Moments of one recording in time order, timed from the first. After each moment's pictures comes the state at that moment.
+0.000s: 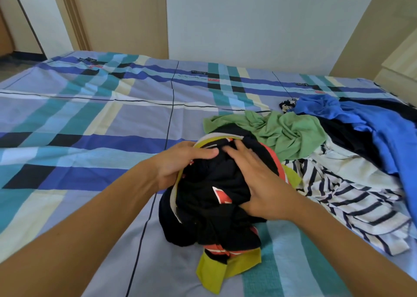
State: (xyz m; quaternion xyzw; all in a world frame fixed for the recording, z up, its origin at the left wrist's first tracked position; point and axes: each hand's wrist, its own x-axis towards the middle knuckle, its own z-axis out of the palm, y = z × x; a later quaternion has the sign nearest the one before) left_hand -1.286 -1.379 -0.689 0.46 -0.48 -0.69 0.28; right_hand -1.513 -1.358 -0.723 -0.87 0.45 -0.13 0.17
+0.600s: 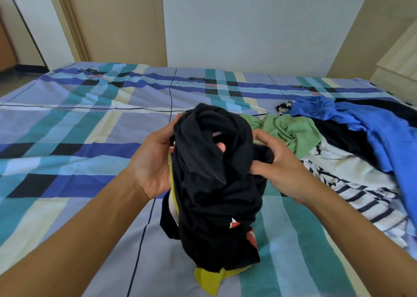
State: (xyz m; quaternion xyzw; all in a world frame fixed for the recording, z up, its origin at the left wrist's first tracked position) left_hand -1.286 -1.350 -0.656 0.26 -0.28 -0.79 0.48; right_hand -1.525 -1.349 -0.668 -0.70 0.43 -0.37 0.44
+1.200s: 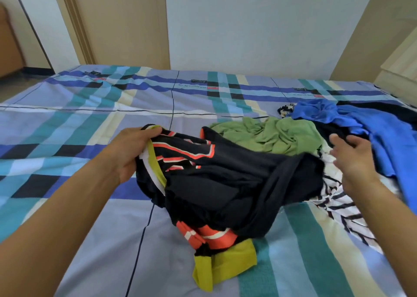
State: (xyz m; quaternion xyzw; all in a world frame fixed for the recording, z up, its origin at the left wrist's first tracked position) left_hand -1.237 -1.379 -0.657 0.59 -0.38 -0.54 0.47; right_hand -1.645 -1.391 -0.686 -0.32 0.67 -0.60 0.28
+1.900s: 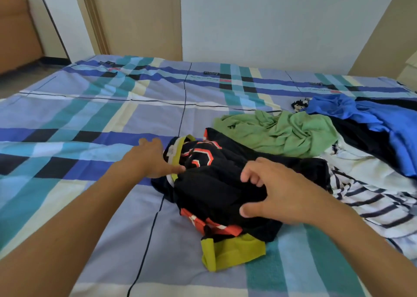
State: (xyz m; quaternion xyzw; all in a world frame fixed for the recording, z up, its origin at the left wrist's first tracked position) left_hand -1.227 -1.383 -0.703 0.75 -0.64 -0.16 0.00; right_hand -1.512 -1.318 -0.672 -0.83 0.54 -0.05 0.14
